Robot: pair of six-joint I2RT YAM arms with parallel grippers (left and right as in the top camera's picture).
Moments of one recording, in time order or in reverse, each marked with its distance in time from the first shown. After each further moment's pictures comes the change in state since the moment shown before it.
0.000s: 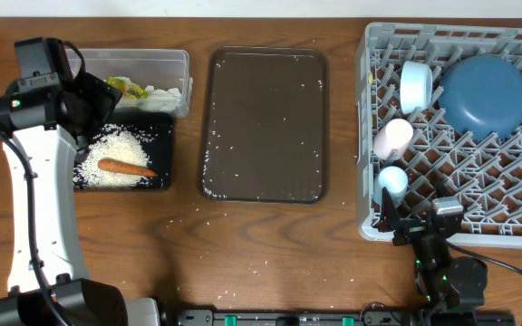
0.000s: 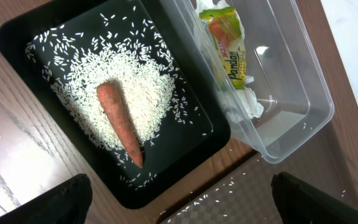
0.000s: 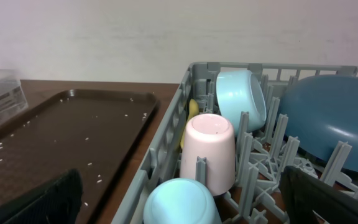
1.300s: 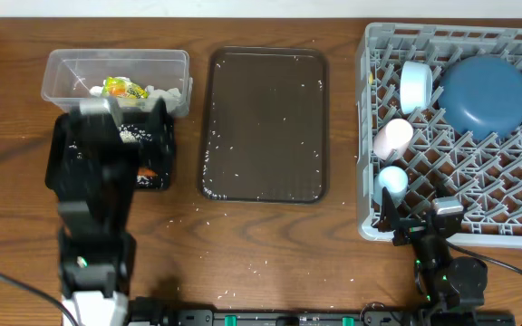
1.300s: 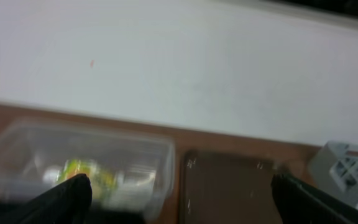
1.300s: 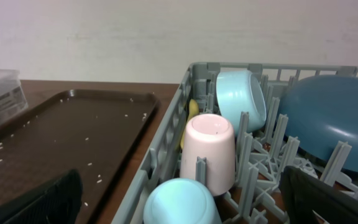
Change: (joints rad) left arm -0.221 -0.793 -0.877 1.044 0.107 0.622; right arm 0.000 -0.001 0.000 0.000 0.000 0.000
